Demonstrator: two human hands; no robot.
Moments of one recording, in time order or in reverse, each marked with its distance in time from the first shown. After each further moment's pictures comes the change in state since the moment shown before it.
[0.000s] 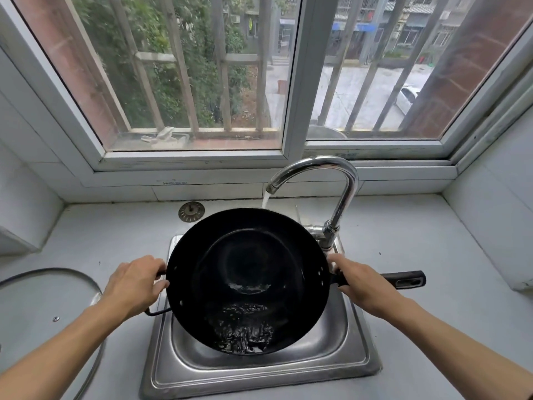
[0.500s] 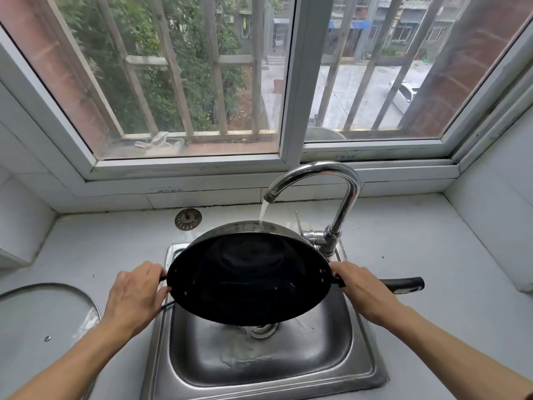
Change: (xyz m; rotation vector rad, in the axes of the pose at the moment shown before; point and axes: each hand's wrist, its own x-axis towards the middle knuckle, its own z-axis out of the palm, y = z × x) left_hand 0.004 0.008 0.010 0.075 0.181 0.130; right_hand 0.011 0.014 0.015 -0.144 0.076 -0.046
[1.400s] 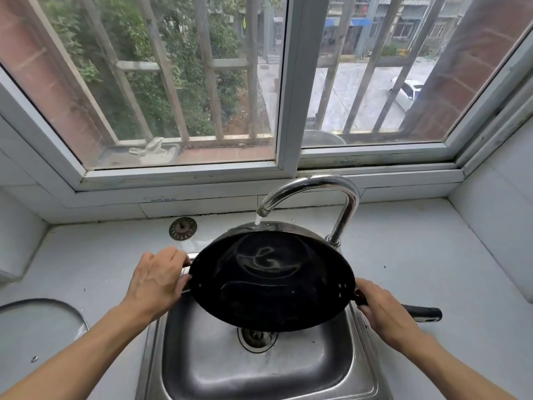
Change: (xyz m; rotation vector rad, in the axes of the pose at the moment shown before) left_hand 0.057 0.042 -0.020 0.027 0.036 0.130; right_hand -0.024 0.036 0.013 0.262 0.039 0.182
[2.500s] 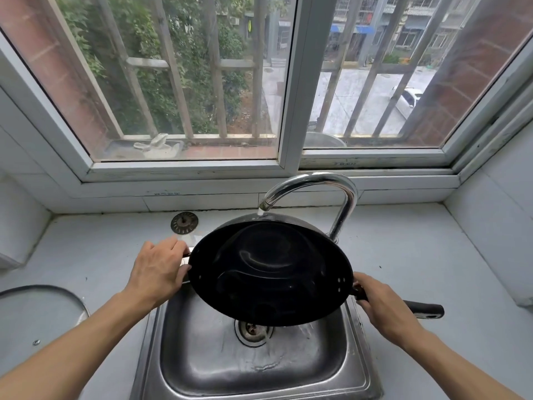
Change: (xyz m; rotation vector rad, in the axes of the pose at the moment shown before) left_hand -0.003 0.001 -0.004 -0.003 0.024 -0.031; right_hand -0.003 -0.010 -0.017 -0.030 0.025 0.017
